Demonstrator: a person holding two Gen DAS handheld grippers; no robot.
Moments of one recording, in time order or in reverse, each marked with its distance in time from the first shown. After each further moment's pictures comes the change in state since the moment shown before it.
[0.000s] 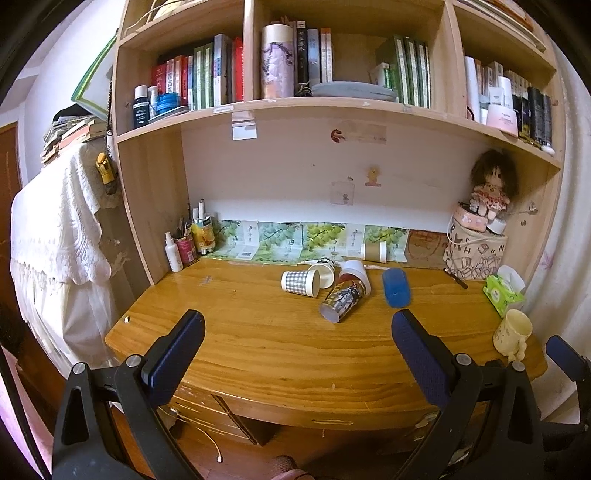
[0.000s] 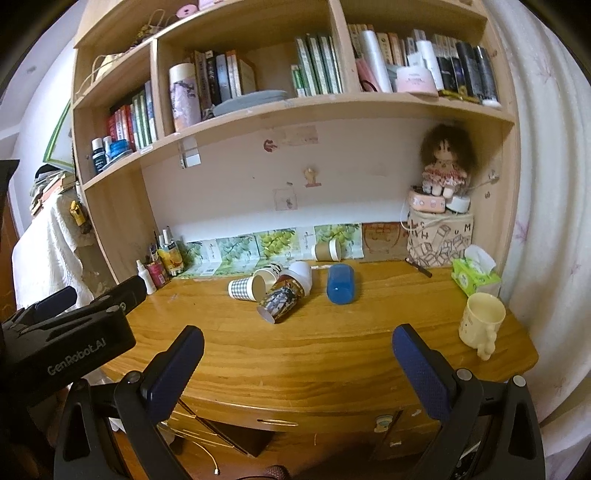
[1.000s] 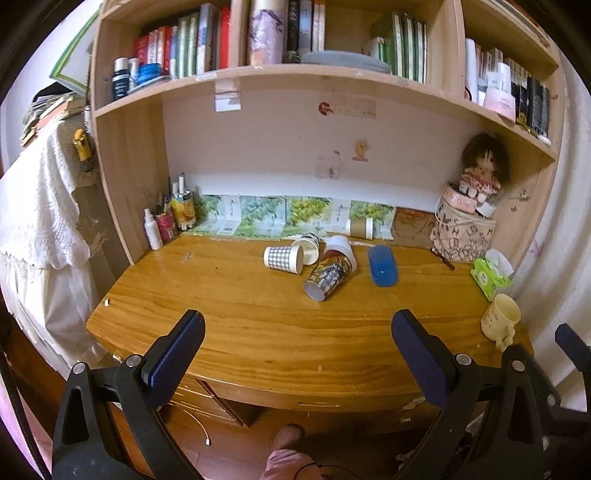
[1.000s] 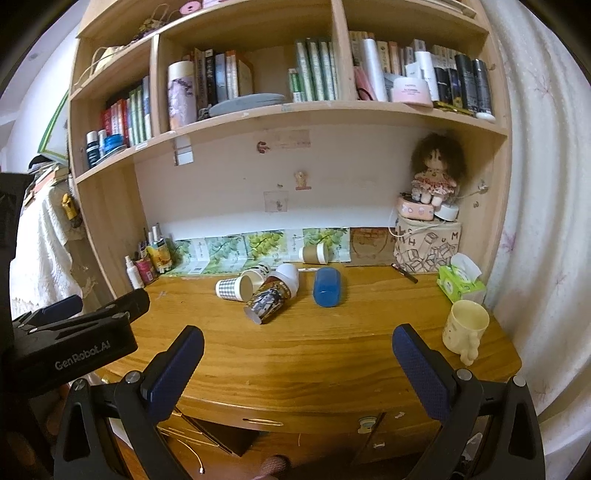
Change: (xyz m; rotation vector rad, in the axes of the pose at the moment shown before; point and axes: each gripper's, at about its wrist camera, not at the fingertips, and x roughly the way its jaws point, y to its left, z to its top) left arm 0.027 -0.003 -0.003 0.009 0.121 -0.078; right arm -0.005 -0.003 0.005 -0.015 0.004 -0.062
